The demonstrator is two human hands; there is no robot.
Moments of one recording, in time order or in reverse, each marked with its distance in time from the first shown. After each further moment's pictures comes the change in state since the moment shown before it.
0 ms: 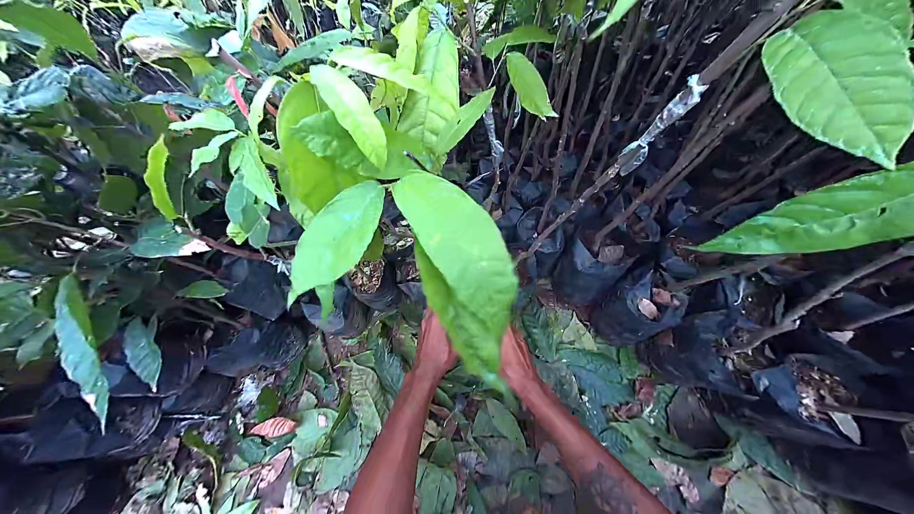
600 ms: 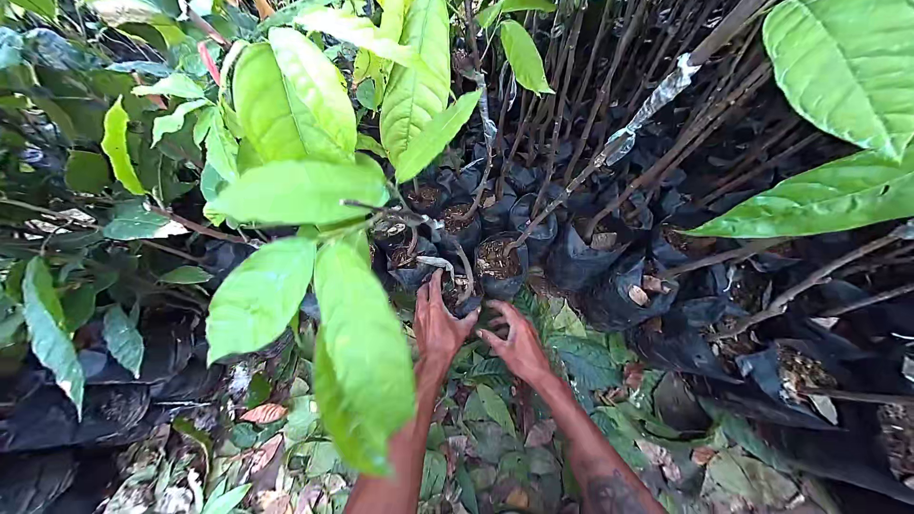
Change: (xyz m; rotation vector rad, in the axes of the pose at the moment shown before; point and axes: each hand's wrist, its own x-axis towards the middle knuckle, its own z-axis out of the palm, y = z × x) left_hand -0.006 0.028 0.017 0.102 0.198 -0.125; right_hand -0.009 0.014 -0.031 0.142 -0.056 -0.052
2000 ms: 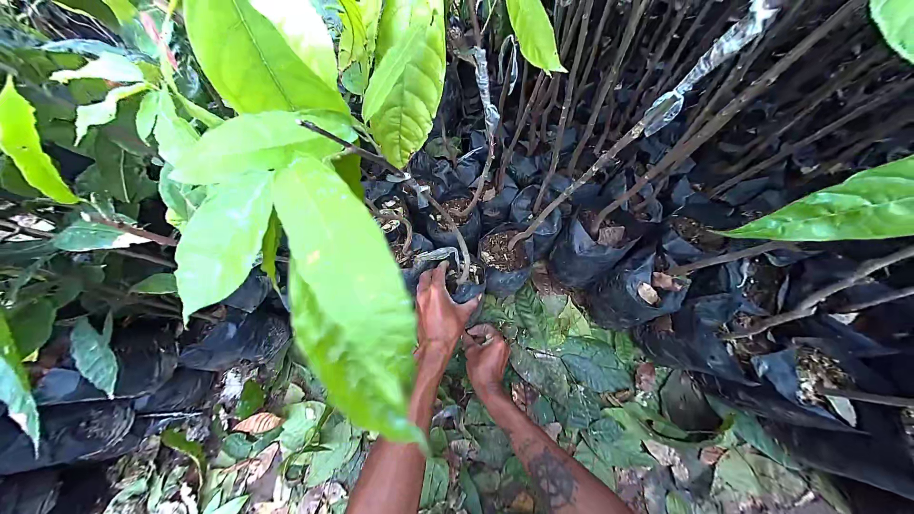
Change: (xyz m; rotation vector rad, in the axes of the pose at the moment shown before) left_hand 0.024 0.020 -0.007 -0.014 -0.040 0.026; right_hand 0.006 0.000 0.093 0.089 0.377 0.330
